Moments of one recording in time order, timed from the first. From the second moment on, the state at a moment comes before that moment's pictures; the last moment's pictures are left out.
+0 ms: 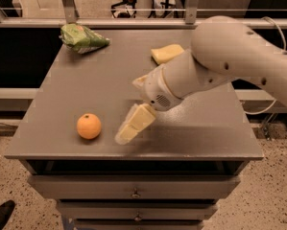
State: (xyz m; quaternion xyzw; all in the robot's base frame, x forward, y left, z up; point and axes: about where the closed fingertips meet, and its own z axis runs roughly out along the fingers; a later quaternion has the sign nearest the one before) arm 0.492 0.025 0.855 -0.58 0.71 0.24 0.31
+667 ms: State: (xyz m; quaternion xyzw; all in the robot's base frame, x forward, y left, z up) arm 0.490 0.062 0.852 -0.59 0.70 0.26 0.32
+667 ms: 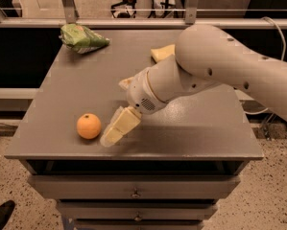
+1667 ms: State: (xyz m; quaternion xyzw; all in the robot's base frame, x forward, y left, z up) arm 0.490 0.125 0.830 -0.59 0.66 0.29 0.37
